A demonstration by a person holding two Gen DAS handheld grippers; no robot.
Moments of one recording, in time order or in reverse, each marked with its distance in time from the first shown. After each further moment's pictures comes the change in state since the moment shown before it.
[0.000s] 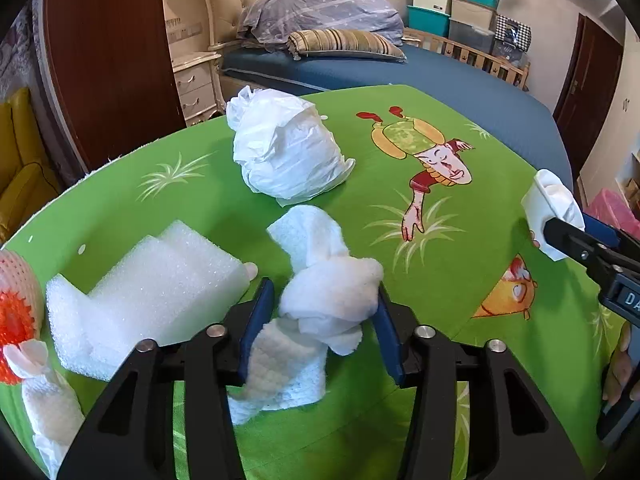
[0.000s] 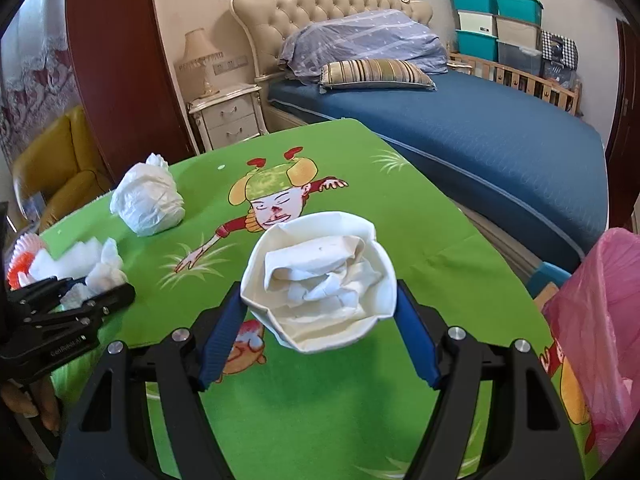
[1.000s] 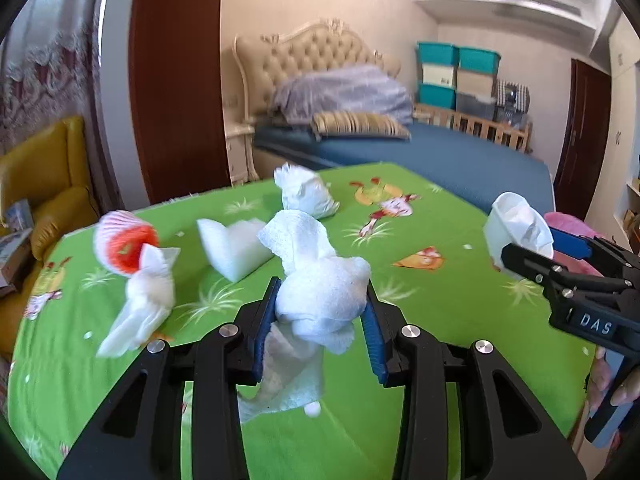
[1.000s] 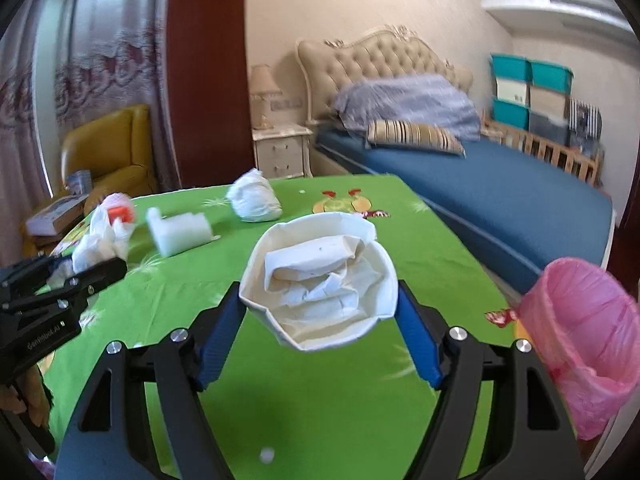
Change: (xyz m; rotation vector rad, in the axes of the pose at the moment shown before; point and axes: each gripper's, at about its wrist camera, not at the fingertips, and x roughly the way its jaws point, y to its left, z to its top) left arm -0.168 -0.033 -0.098 -0.039 -0.324 0.087; right arm -0.153 0.033 -0.070 -0.184 -0.206 0.090
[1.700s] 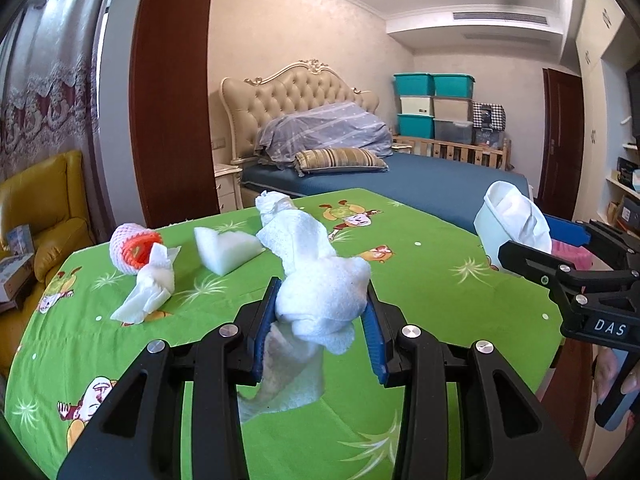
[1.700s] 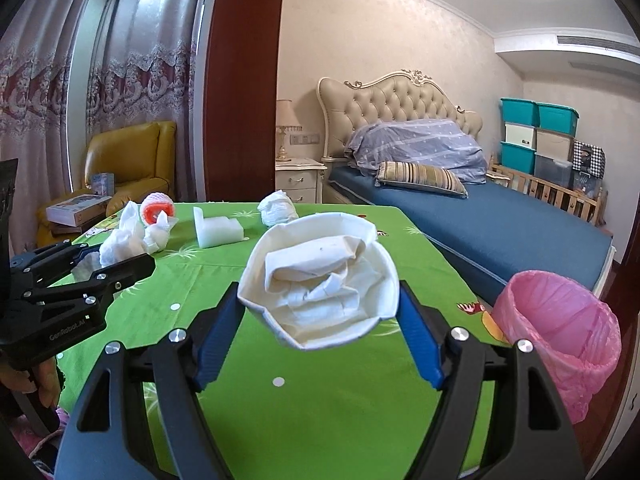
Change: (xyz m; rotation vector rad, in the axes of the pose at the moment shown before) left arm -0.064 -0.032 -0.048 0.061 -0.138 -0.036; right arm -0.093 -0.007 -0.044 -0.070 -0.141 0.033
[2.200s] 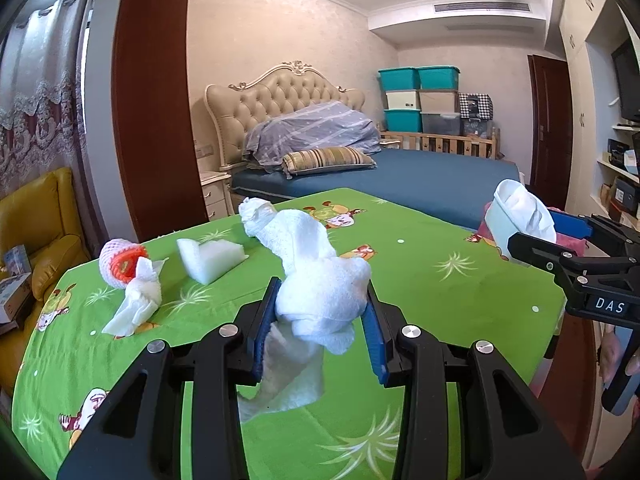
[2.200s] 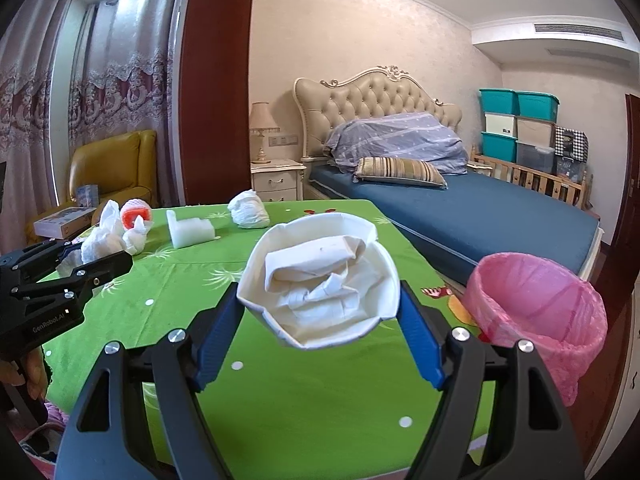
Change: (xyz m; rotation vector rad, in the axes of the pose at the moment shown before) left arm 0.002 -0.021 0.004 0.058 0.003 -0.026; right arm -0.006 -0.034 -0.012 0.058 0.000 -0.058
